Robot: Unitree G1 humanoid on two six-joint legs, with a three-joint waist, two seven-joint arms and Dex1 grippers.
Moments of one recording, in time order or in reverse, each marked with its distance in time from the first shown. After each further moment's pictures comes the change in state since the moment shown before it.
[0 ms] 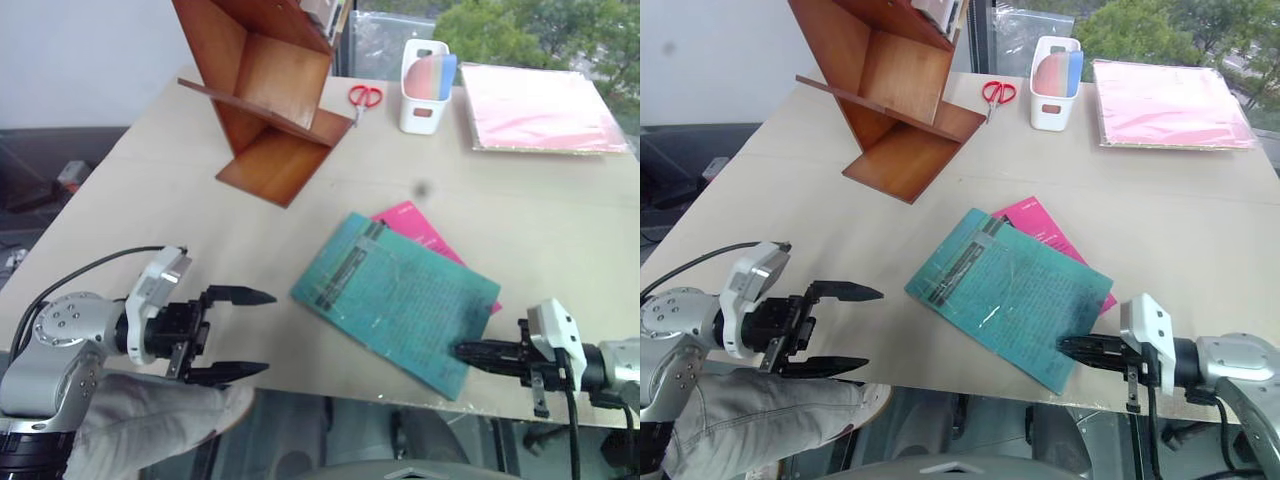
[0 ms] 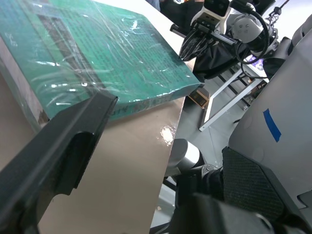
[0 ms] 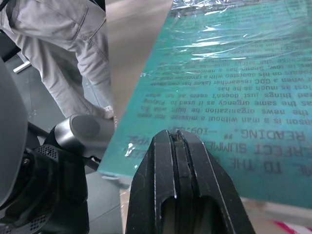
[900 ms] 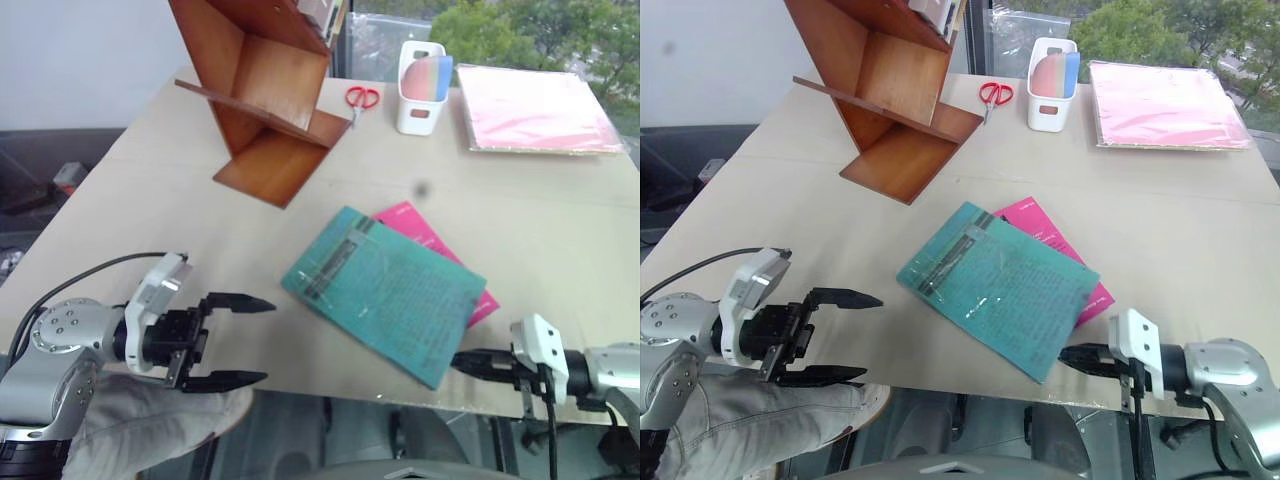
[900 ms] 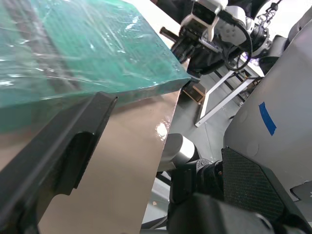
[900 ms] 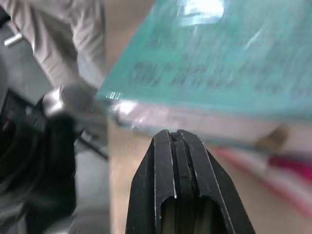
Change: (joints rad) left arm 0.040 0.008 0.005 -0.013 0.003 -0.012 -0.004; right arm -0.010 0.031 0.064 0.069 -0.120 -0.122 0.041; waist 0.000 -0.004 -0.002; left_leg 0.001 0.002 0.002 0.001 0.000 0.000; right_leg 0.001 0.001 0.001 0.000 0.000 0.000
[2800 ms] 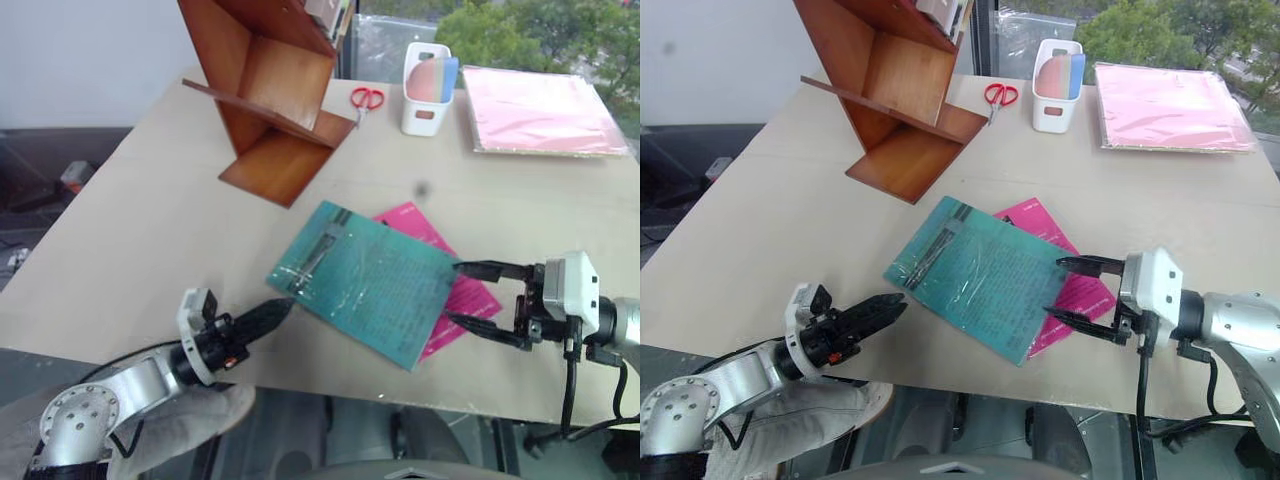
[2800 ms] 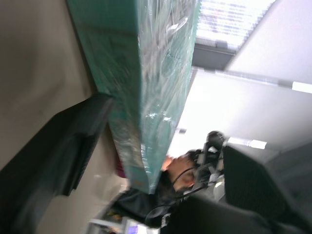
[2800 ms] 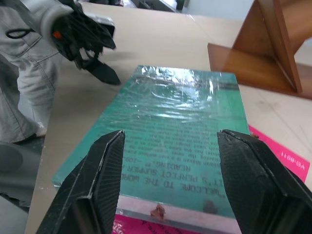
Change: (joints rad) left arm 0.026 -0.239 0.003 0.200 -0.830 0.822 0.941; right arm -0.132 -0.047 -0.150 -0.210 0.139 0.046 -0.169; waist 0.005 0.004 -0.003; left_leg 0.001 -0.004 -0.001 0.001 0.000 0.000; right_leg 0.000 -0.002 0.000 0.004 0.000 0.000
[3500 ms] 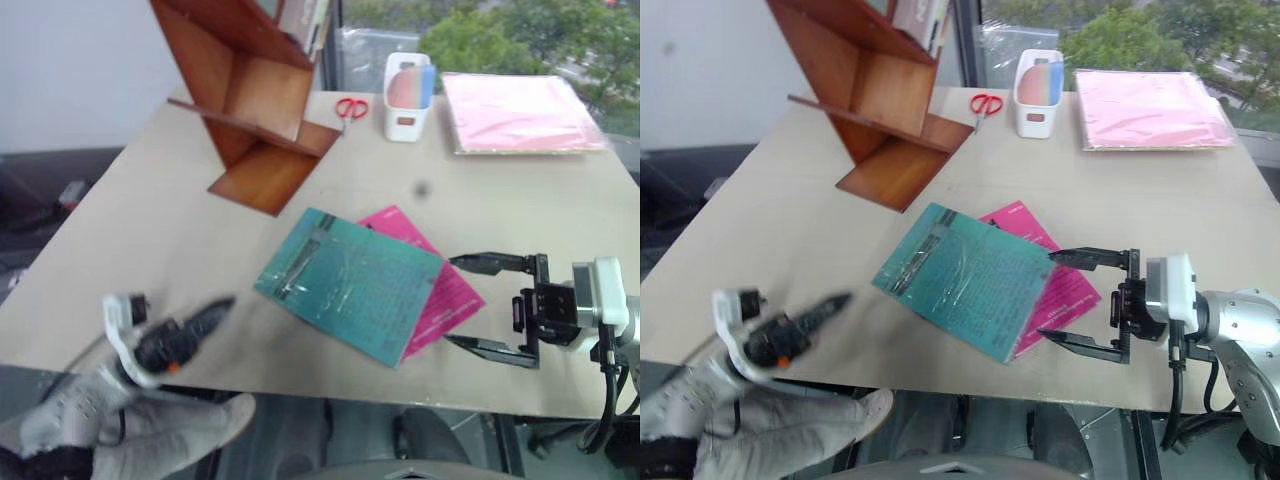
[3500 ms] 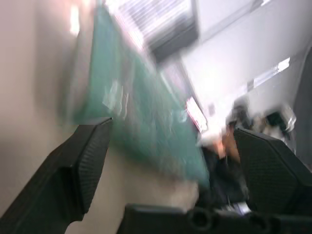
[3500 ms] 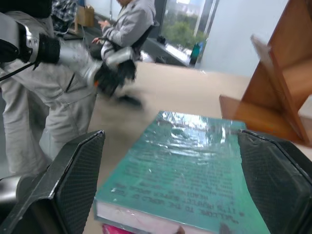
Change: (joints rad) left arm -0.147 0.092 0.118 0.205 0.333 -0.298 -0.671; right arm -0.090 0.064 0.027 0.083 0.129 -0.072 0.096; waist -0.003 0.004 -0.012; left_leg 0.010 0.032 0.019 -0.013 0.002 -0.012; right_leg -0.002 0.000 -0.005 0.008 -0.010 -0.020
